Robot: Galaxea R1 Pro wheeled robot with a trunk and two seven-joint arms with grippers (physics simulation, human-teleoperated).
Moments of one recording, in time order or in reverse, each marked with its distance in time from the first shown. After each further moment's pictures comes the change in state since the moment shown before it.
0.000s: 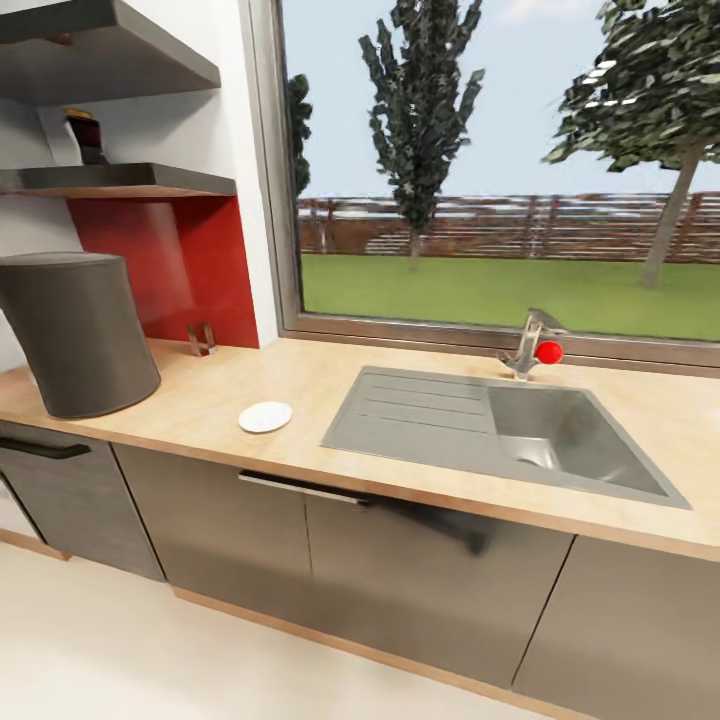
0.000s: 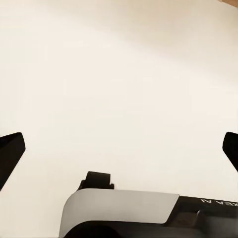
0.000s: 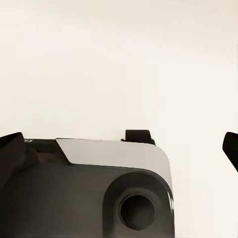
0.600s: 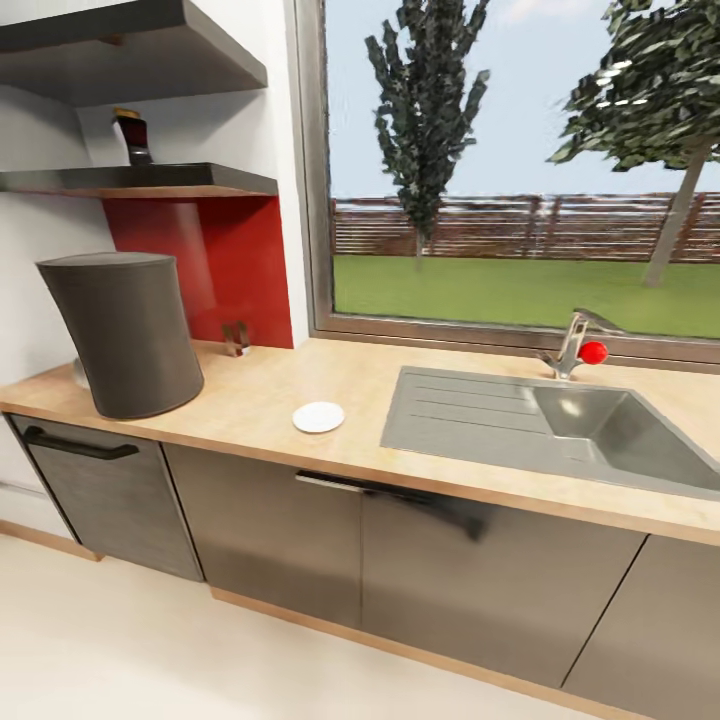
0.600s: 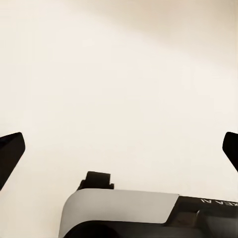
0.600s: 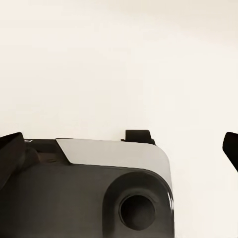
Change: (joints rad) left arm 0.000 0.000 0.000 0.000 0.000 0.000 0.000; right arm 0.000 0.000 0.000 0.000 0.000 0.000 0.000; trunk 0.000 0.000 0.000
